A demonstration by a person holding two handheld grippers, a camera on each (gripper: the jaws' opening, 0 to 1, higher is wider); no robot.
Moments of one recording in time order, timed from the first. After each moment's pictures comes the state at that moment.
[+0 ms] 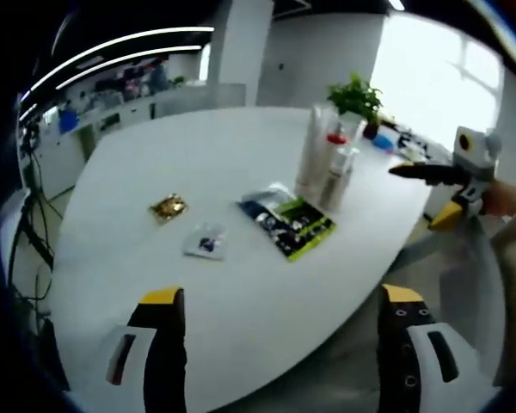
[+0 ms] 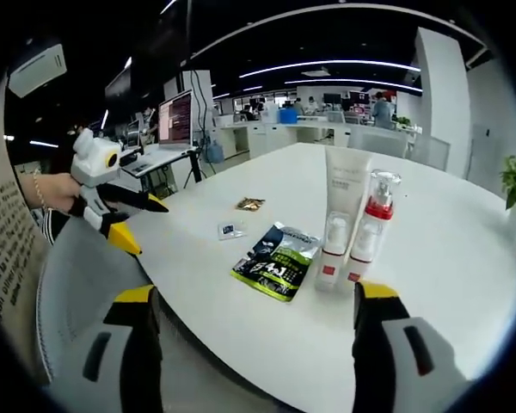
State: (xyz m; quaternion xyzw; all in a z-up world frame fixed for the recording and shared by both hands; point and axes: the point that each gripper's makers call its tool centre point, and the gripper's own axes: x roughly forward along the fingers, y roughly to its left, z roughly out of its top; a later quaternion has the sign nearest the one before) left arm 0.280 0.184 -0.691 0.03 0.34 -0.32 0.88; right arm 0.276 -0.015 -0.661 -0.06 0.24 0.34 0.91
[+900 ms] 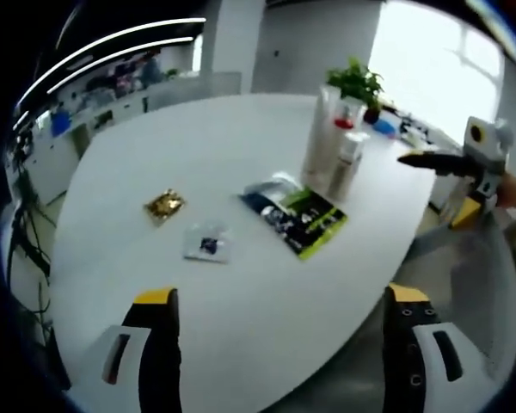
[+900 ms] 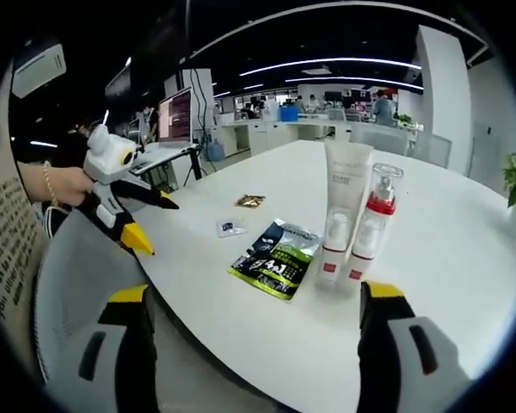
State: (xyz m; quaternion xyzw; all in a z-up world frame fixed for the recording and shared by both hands) left arm 0.309 0.181 -0.707 0.06 0.37 -0.33 0.87; right arm 0.280 -0.016 -0.667 -0.05 0.24 0.34 0.91
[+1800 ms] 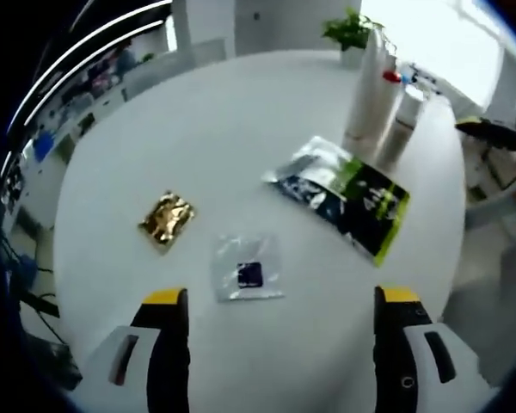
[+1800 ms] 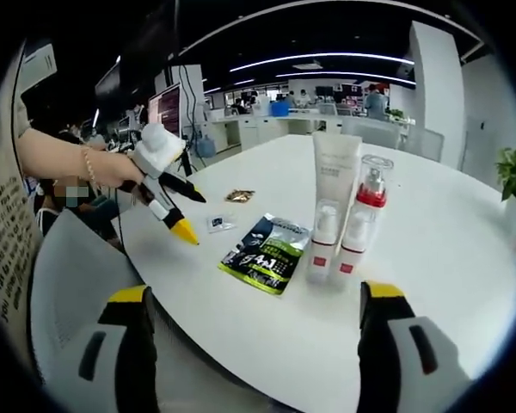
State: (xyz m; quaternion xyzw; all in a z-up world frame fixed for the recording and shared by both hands) left arm 0.386 0.180 -0.759 0.17 0.44 -0.33 0.81; right arm 0.285 -0.024 -0.673 -0.06 0.26 0.32 0.91
